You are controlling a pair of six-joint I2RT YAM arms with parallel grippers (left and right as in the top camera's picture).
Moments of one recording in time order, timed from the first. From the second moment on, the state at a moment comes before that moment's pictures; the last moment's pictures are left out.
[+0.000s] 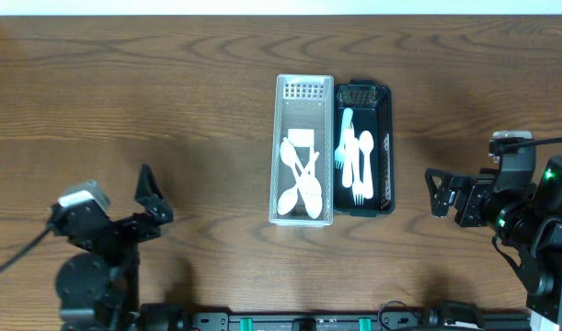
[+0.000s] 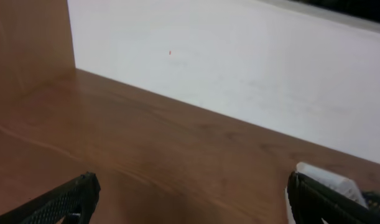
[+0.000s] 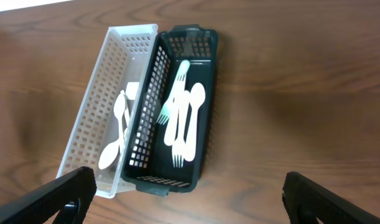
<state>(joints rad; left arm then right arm) -0.01 0.30 0.65 -0.51 -0.17 -0.26 -0.13 0.84 1.17 -1.10 -0.35 0.06</state>
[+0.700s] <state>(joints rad) -0.01 0.01 0.20 -0.37 -0.17 -0.27 -0.13 0.84 1.17 -1.10 -0.35 0.06</state>
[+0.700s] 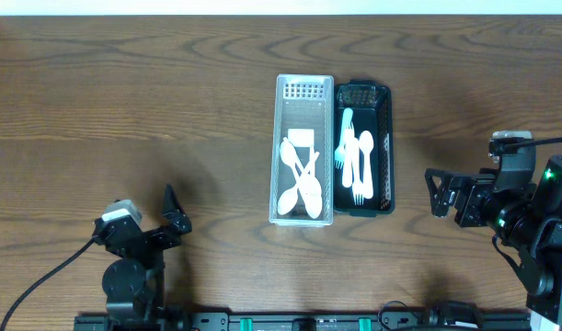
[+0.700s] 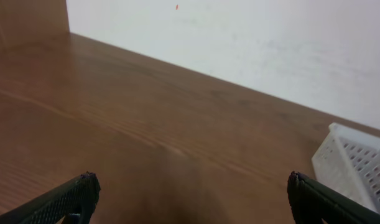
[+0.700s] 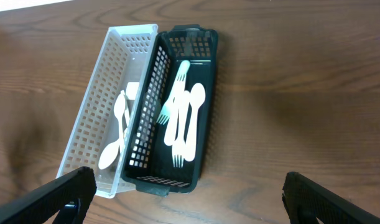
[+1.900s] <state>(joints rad) -0.01 0.01 0.10 -0.32 -0.17 -0.27 -0.13 0.84 1.17 -1.10 -0.35 0.06</state>
